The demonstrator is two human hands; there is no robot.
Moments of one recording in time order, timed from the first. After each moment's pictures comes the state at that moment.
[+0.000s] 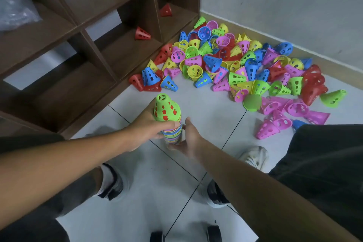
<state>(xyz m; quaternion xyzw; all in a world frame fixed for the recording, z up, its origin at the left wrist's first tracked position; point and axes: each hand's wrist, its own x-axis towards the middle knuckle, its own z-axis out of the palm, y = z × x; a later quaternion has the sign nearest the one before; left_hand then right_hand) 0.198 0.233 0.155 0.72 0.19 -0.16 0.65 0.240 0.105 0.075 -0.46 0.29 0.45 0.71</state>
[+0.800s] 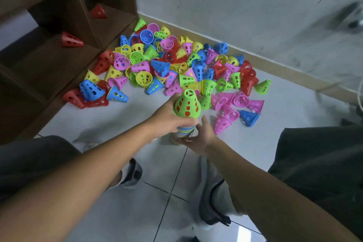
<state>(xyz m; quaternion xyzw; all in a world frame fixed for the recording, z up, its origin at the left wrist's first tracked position) 0.301 0.123 0.129 0.72 0.00 -0.27 0.64 0.297 -0.027 0.042 -0.35 0.41 0.25 0.80</state>
